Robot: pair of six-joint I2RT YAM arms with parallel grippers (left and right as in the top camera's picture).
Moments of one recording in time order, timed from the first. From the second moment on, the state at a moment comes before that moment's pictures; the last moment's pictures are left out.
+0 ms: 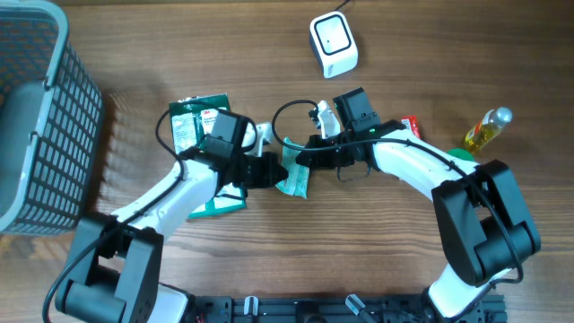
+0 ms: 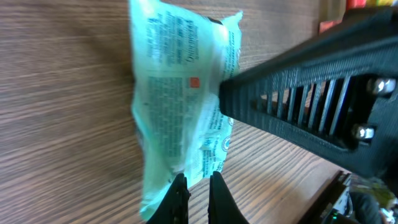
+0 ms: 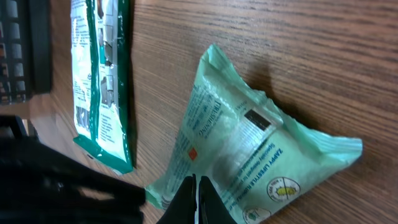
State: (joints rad) left arm -0.37 1.60 0.81 -0.34 0.57 -0.42; right arm 0.43 1.85 1.03 -0.29 -0.65 0.37
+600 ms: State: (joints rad) left arm -0.41 1.69 0.81 -0.32 0.47 -0.48; right arm 0.43 1.89 1.03 -0.27 -0.58 0.42
